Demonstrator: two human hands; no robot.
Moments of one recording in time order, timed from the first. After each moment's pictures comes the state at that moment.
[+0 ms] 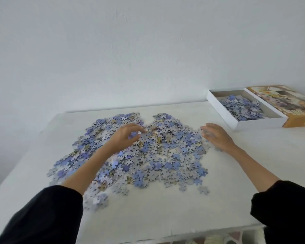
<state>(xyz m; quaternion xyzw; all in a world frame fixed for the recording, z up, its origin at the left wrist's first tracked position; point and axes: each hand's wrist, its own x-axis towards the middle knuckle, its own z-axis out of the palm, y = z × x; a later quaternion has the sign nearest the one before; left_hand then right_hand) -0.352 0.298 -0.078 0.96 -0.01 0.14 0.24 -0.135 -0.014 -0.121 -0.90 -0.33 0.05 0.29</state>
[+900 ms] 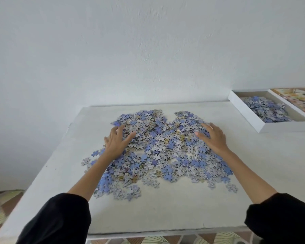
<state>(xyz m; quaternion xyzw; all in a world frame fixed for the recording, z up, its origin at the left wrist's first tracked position) -0.432 0.363 -0.110 0.90 0.31 0.15 0.26 -0.214 0.080 -0.116 -0.92 -0.27 0.03 0.27</state>
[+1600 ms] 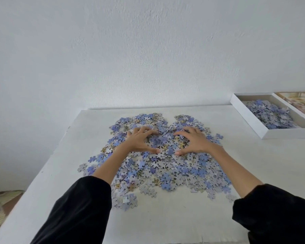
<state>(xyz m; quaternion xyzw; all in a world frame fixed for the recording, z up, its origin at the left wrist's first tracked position) -0.367 0.342 -0.089 0.98 0.10 -0.04 0.17 -0.220 0.130 -0.090 -0.87 -0.46 0.16 0.09</state>
